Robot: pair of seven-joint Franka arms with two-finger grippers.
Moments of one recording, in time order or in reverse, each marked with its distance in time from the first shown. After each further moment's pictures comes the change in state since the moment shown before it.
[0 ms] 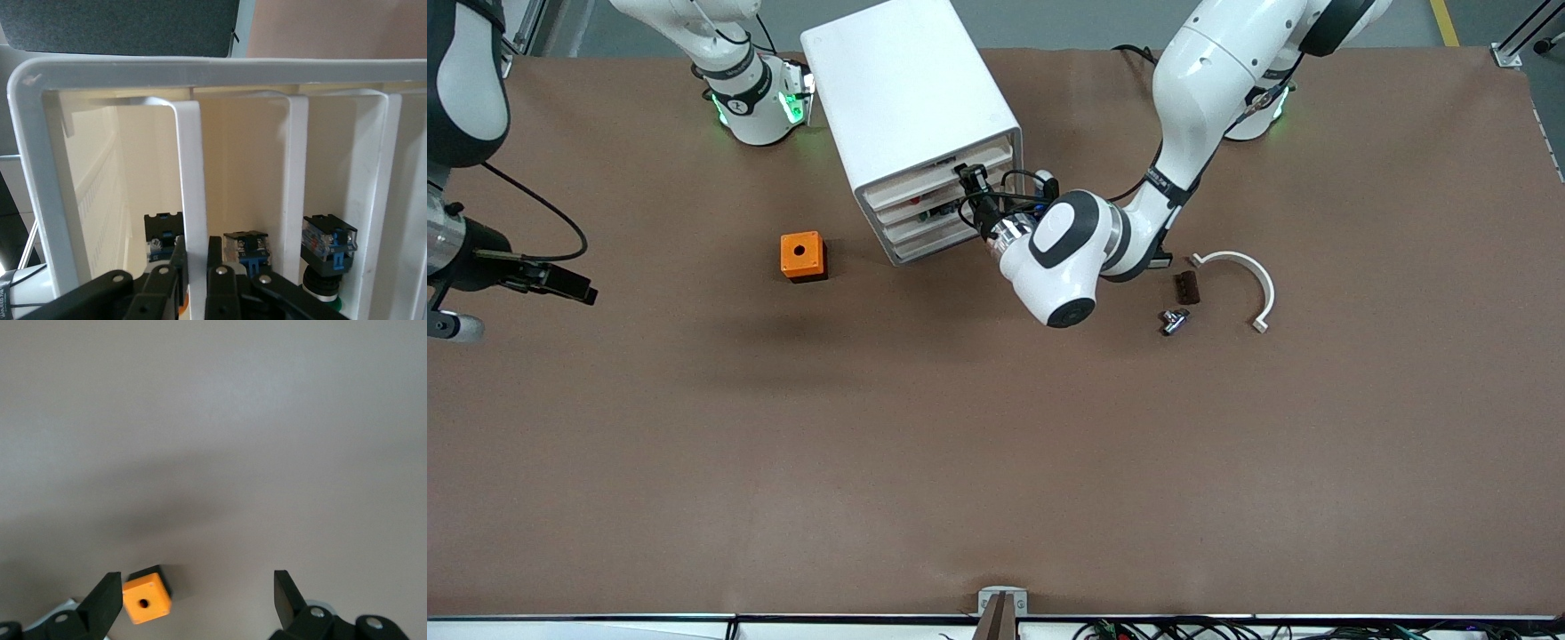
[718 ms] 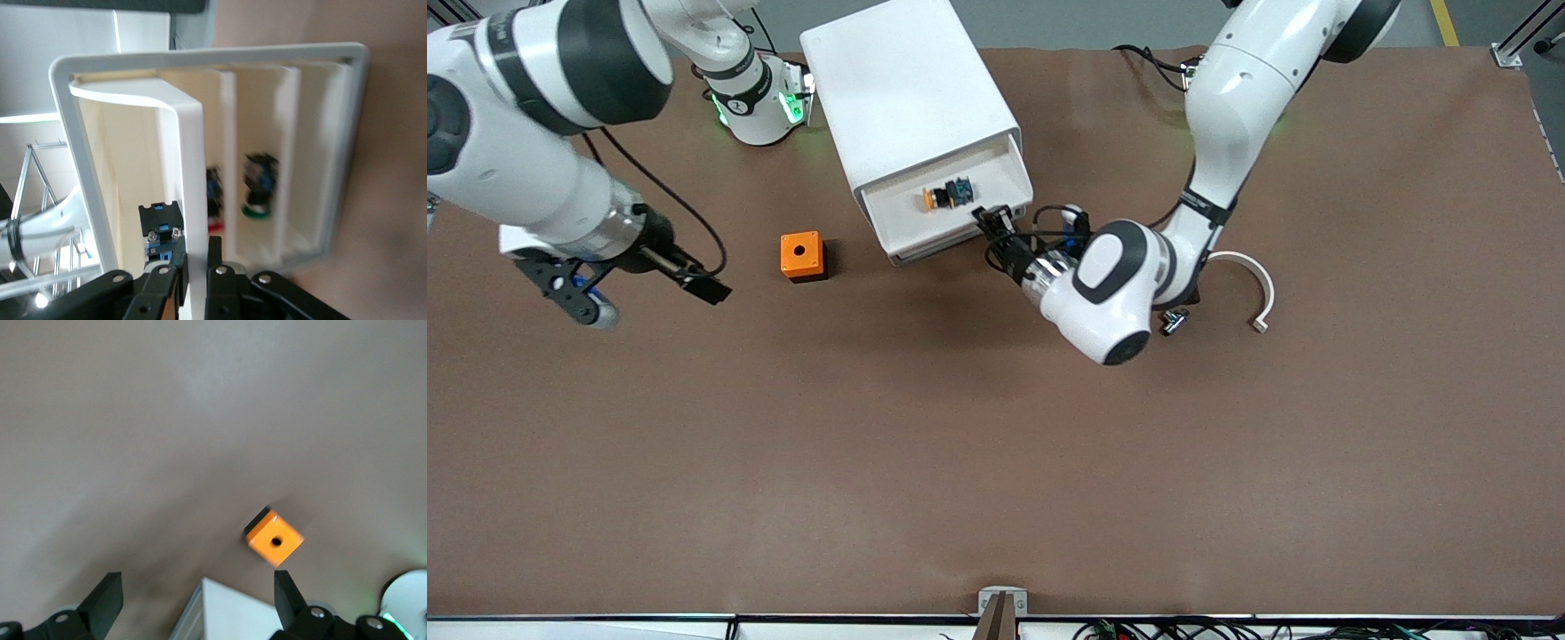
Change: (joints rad) left arm 0.115 0.023 0.059 0.098 0.001 0.020 0.031; right arm 0.315 -0.001 0.011 0.014 0.068 -0.009 0.775
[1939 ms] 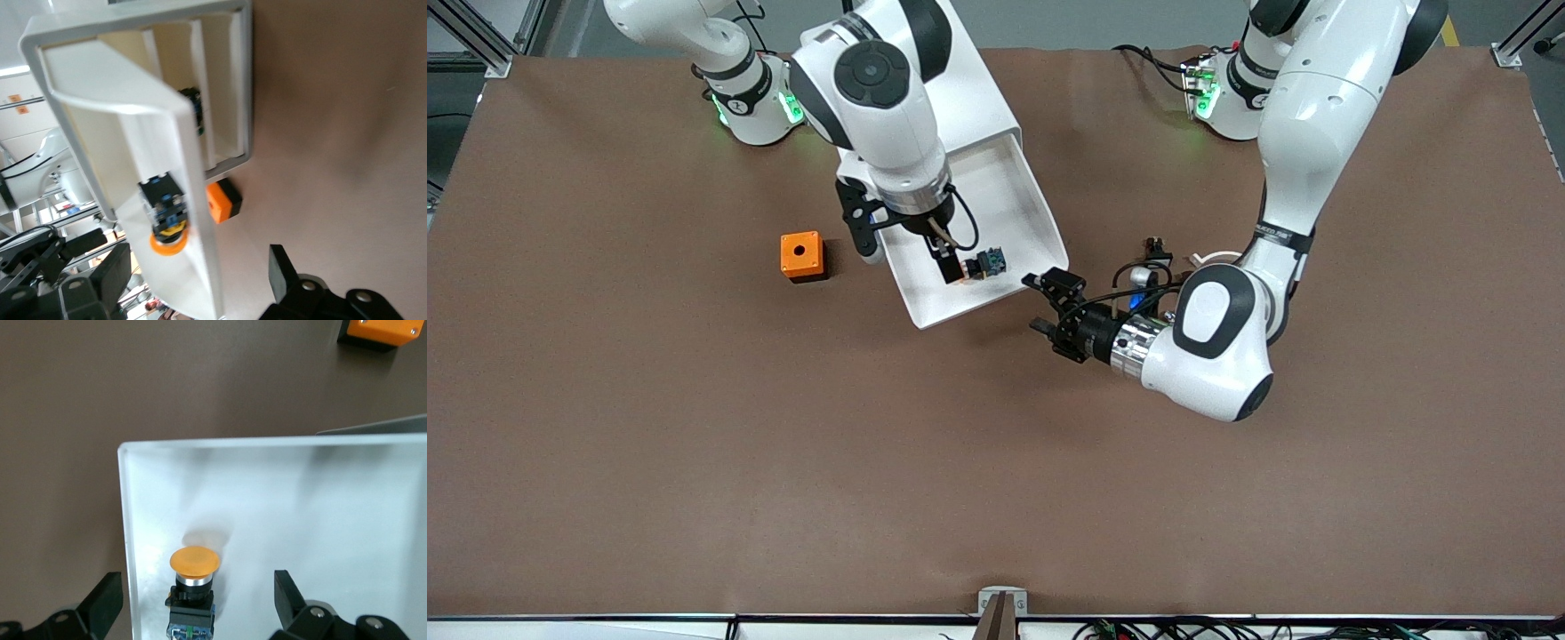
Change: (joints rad) left arm 0.162 0.010 0.001 0.088 0.054 0.065 0.116; right arm 0.471 0.190 -0.001 -0.008 -0.037 0.353 0.942
